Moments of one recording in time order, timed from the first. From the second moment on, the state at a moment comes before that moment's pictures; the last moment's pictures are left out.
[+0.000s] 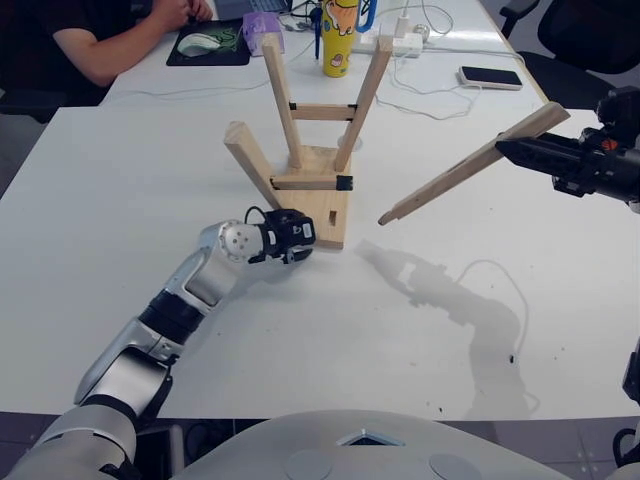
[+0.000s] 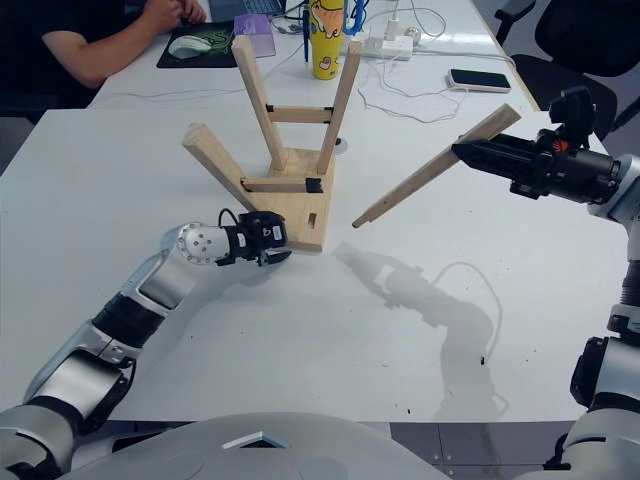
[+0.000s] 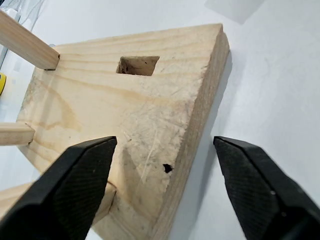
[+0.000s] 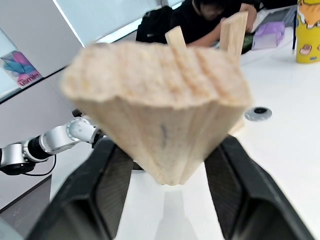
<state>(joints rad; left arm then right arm) -0.45 0.50 -0.53 0.11 0.30 0.28 -0.78 -0.55 -0.91 -0.24 0.26 0.76 0.87 1.28</state>
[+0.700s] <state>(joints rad) -0.45 0.52 -0.48 0.19 0.20 0.24 -0.84 -0.64 -0.64 -0.01 0.27 0.56 0.61 1.24</state>
